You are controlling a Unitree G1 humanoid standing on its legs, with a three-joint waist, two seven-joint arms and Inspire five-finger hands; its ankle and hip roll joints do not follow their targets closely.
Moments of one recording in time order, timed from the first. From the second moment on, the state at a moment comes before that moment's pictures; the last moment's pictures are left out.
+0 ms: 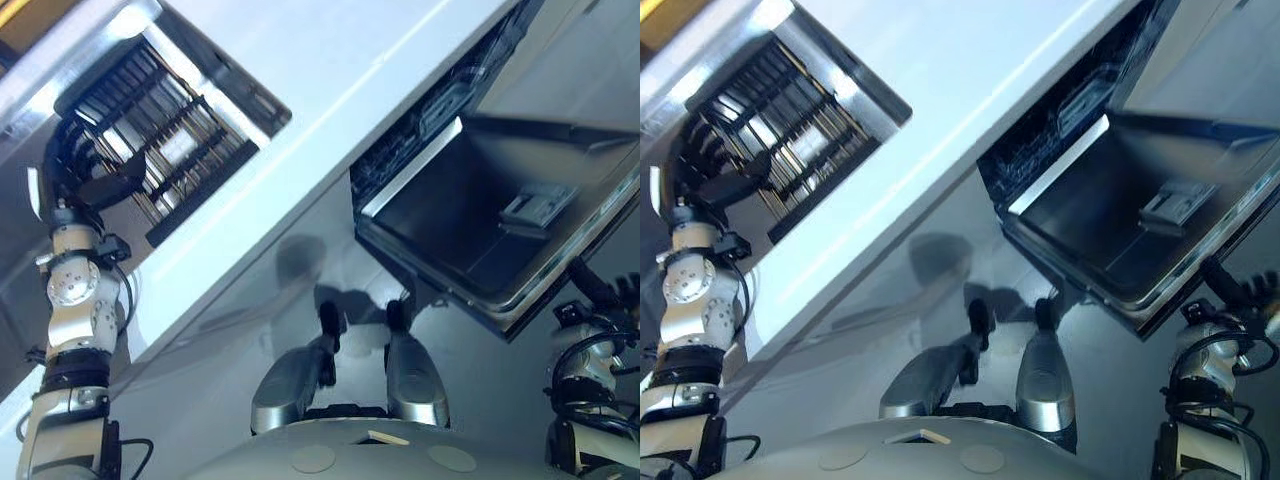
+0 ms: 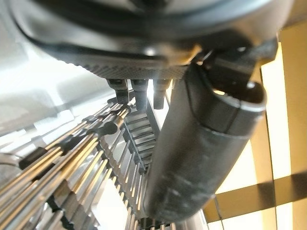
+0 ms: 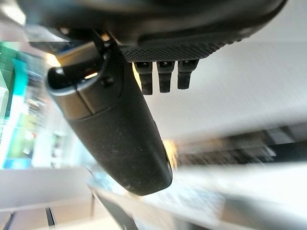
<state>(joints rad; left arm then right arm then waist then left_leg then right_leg) -0.19 0.63 0.22 0.33 -0.52 -0.25 0.19 -0.14 -0.50 -0.38 0.78 0.93 -0.22 -0.18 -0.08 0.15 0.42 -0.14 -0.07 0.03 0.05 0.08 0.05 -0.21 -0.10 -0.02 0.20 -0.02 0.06</state>
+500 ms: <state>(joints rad) -0.38 0.86 0.24 0.31 -0.57 -0.33 0.16 -0.15 -0.56 -0.42 0.92 1.36 -0.07 0.38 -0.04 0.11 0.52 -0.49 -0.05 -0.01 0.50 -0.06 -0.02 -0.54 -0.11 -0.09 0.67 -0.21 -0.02</state>
